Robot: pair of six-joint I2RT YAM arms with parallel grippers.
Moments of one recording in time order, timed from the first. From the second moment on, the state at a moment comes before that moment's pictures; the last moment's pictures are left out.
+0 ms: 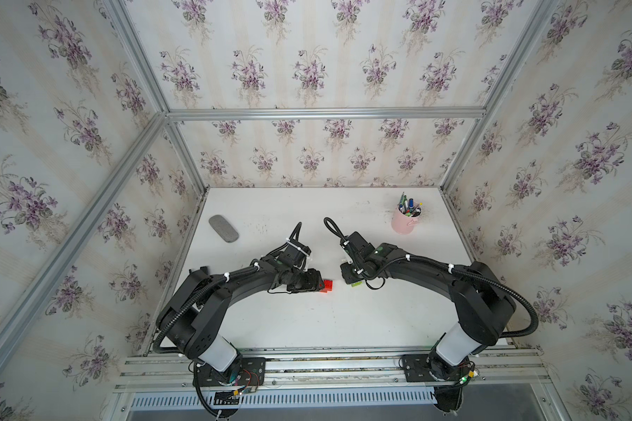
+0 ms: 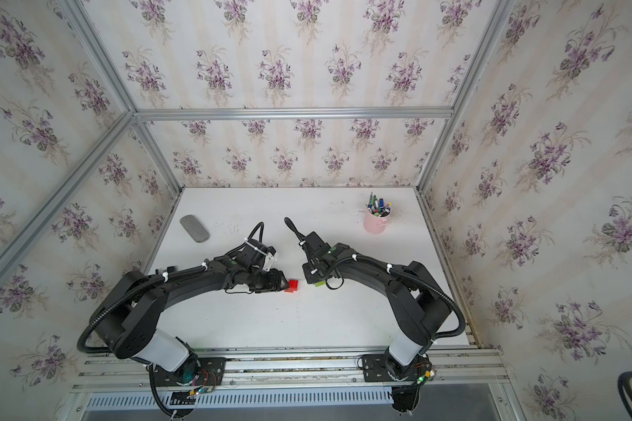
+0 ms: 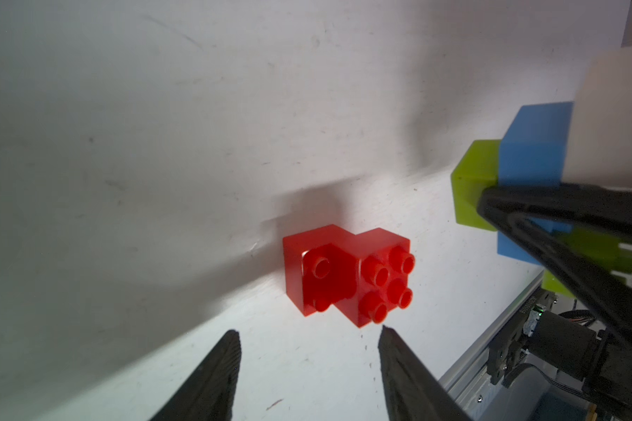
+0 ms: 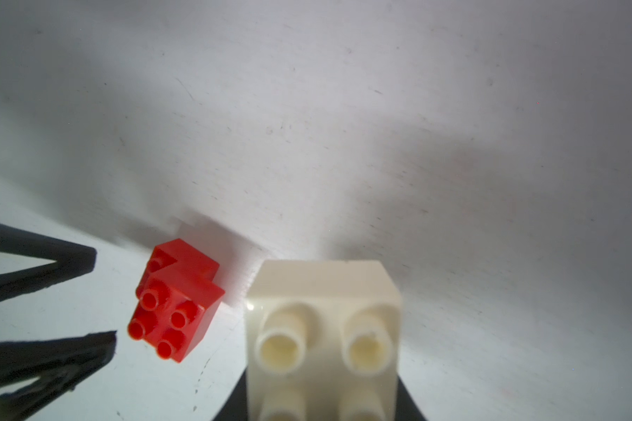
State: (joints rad) left arm -0.61 1.58 0.83 -0.35 0.36 -0.58; right arm 0.76 1.65 1.05 -0.58 0.02 0.38
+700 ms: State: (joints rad) left arm -0.60 1.60 0.79 -0.26 0.38 -0.59; right arm 0.80 1.59 1.07 -0.56 -0.04 0.51
